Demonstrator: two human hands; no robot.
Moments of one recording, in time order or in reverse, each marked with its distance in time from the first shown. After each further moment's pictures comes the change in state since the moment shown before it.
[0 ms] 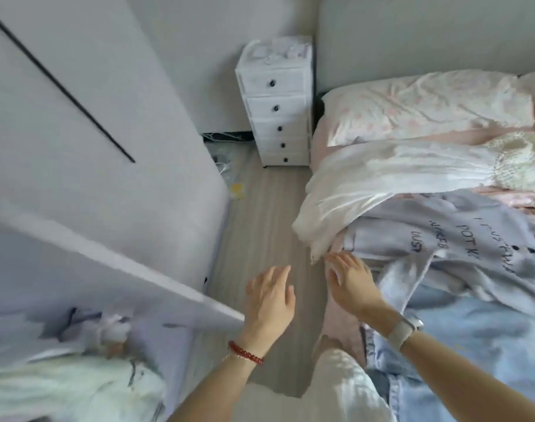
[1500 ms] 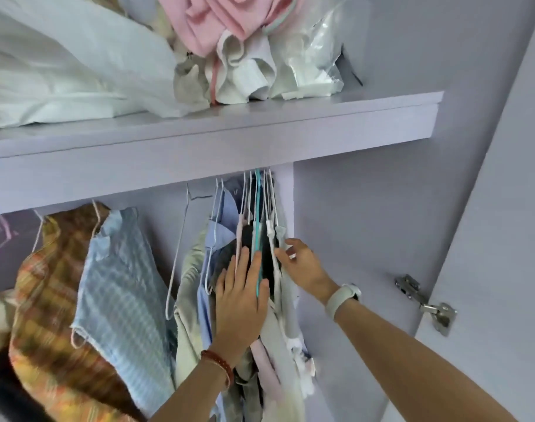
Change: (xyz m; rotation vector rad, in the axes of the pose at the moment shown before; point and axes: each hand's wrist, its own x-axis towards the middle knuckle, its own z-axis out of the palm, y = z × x) left_hand -0.347 -0.470 -0.306 0.254 0.903 -0.914; right_hand -0.051 -0.765 0.241 0.411 -0.611 -0.840
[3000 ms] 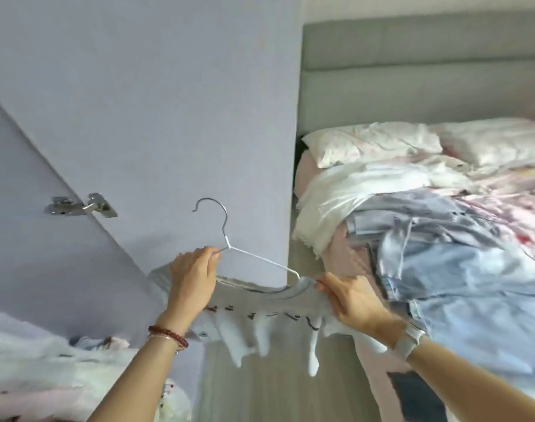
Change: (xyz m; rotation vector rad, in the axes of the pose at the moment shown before) left_hand -0.175 0.215 0.058 -0.548 -0.681 0.839; right_hand -0.534 0.089 -0.090 -0.812 0.697 0.455
